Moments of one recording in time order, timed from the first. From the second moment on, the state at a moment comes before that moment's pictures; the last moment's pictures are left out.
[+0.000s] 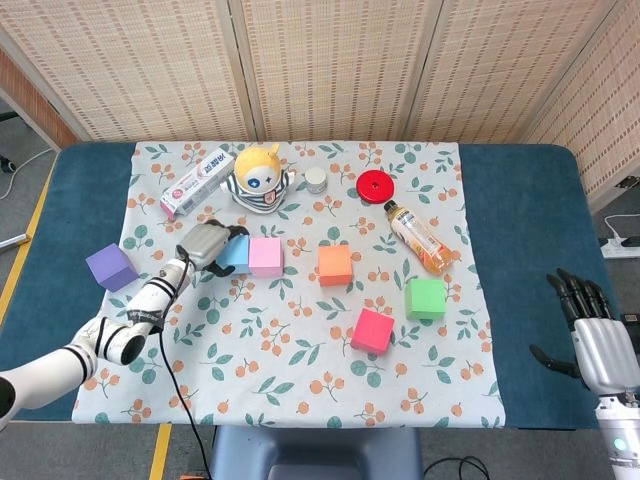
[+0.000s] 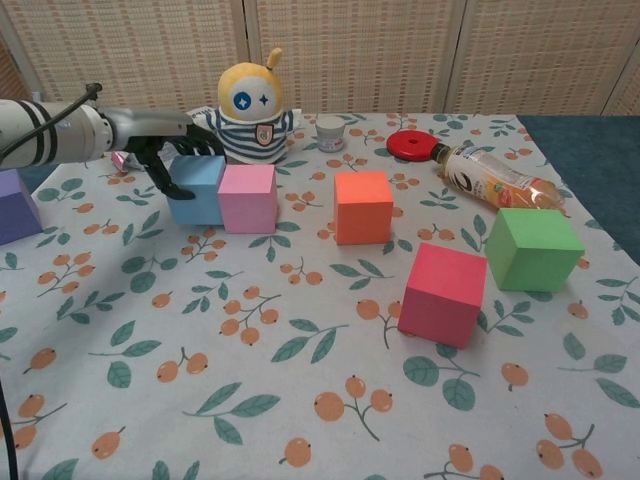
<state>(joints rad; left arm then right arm) -0.99 -1.51 -0.18 -1.03 1.21 0.52 -0.14 0.08 -1.02 0.07 -1.78 -1.48 1.46 -0.01</state>
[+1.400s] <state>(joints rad) -0.99 -1.53 -0.16 -0.98 1.24 0.51 -0.19 0.08 -1.02 0.07 -1.79 -1.46 1.46 -0.02</state>
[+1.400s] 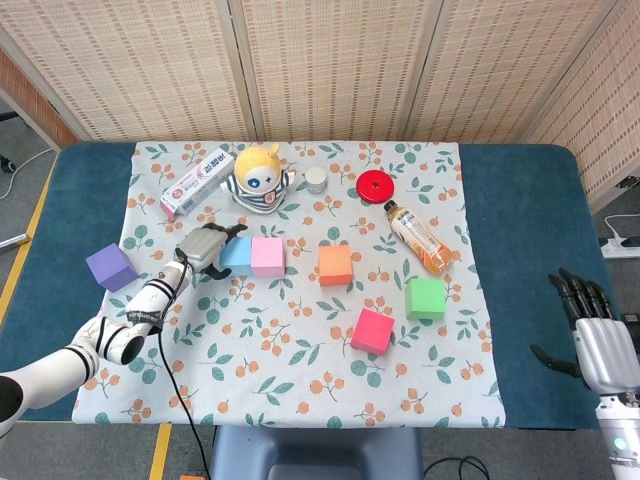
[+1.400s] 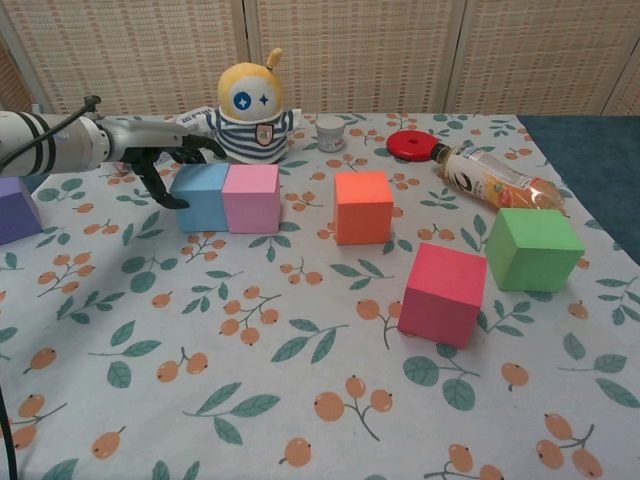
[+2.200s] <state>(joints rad) -0.98 -1.54 -0.15 -0.97 1.26 0.53 -0.20 0.08 -1.02 0.08 -1.79 -1.45 1.45 -0.02</state>
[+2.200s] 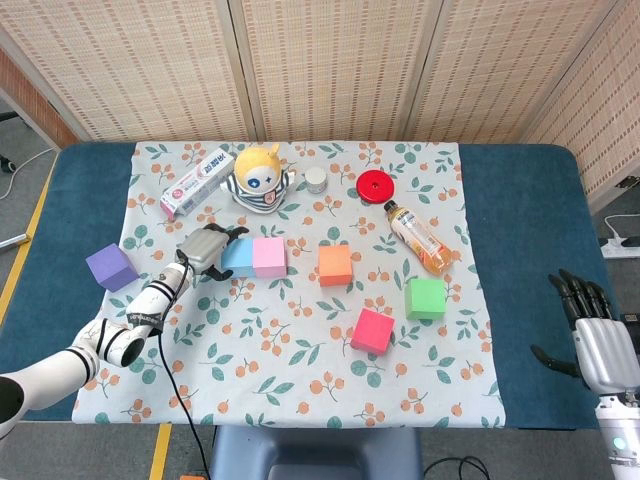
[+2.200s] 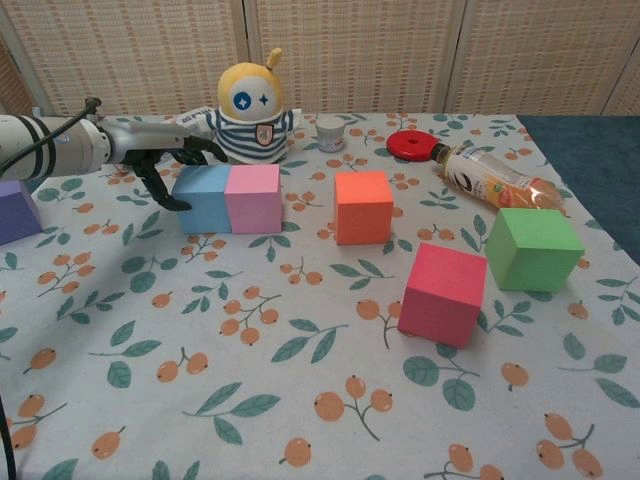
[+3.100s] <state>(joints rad) -0.97 -1.54 -0.14 -0.98 1.29 0.55 -0.22 0.07 -1.02 0.07 -1.80 -1.46 1.46 -0.03</state>
